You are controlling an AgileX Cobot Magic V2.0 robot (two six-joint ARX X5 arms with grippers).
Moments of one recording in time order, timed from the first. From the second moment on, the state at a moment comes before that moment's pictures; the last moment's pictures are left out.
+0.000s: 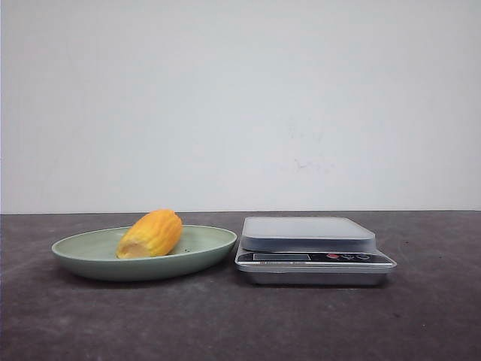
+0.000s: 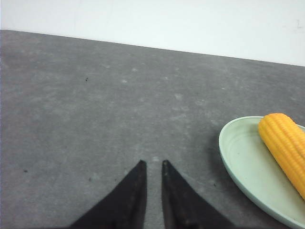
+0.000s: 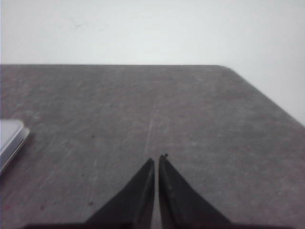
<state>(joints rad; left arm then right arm) -0.05 0.00 0.03 -0.18 -0.03 -0.12 -0.03 0.00 0.02 -0.12 0.04 0.03</state>
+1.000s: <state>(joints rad) -0.05 0.00 0.03 -0.18 -0.03 -0.12 -0.03 0.00 0.02 -0.17 0.00 0.04</state>
